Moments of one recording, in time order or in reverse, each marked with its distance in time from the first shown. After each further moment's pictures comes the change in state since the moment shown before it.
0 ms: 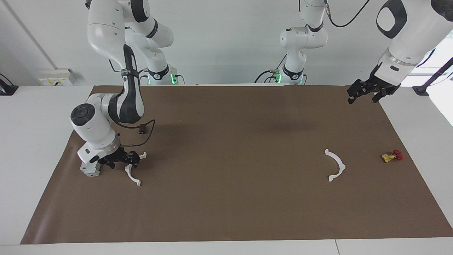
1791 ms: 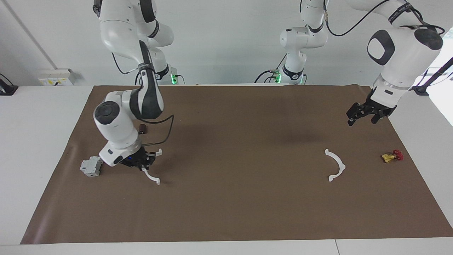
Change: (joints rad) left arm 0.021 0.177 -0.004 -0.191 0.000 0.496 0.052; right arm 0.427 0.030 0.013 0.187 0.000 -0.120 0.512
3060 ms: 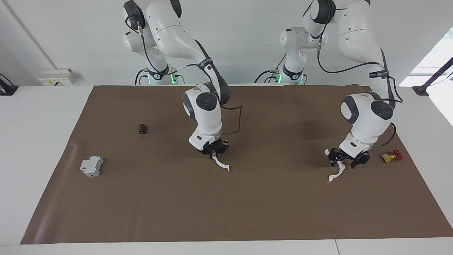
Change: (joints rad) left arm -0.004 0.216 0.001 -0.081 0.000 0.342 0.189; right arm 0.127 0.056 -0.006 -0.103 0.000 0.171 0.024
